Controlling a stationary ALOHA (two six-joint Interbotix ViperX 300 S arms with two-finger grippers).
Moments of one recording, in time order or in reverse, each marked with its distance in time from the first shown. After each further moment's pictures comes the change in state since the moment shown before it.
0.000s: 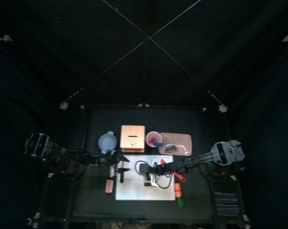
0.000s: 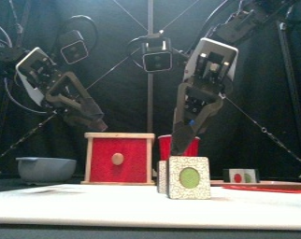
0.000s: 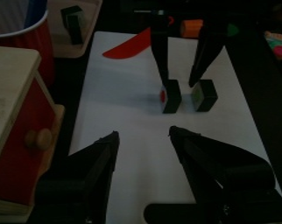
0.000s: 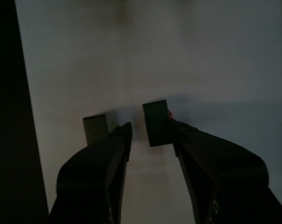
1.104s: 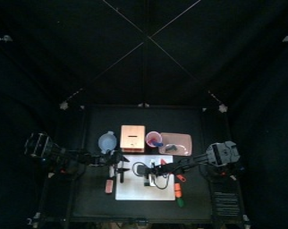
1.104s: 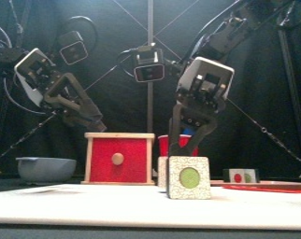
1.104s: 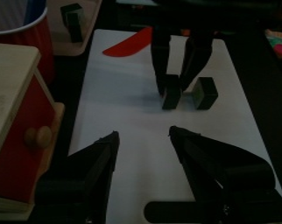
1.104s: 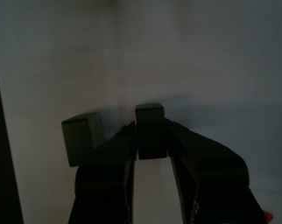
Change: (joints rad) left arm 0.000 0.000 0.005 0.000 0.002 -0.002; right arm -0.020 0.034 -0.026 -0.067 0.054 0.012
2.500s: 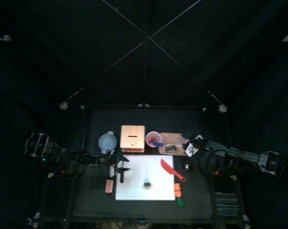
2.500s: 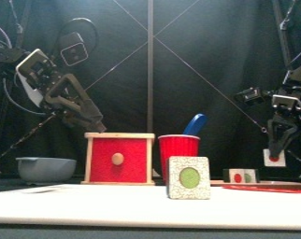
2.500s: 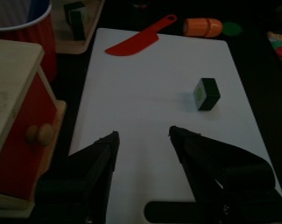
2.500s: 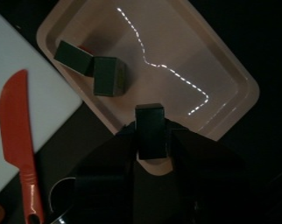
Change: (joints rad) left arm 0.002 0.002 0.000 -0.020 -0.002 0.000; right arm -0.657 -0.808 0.698 0.057 0.055 0.003
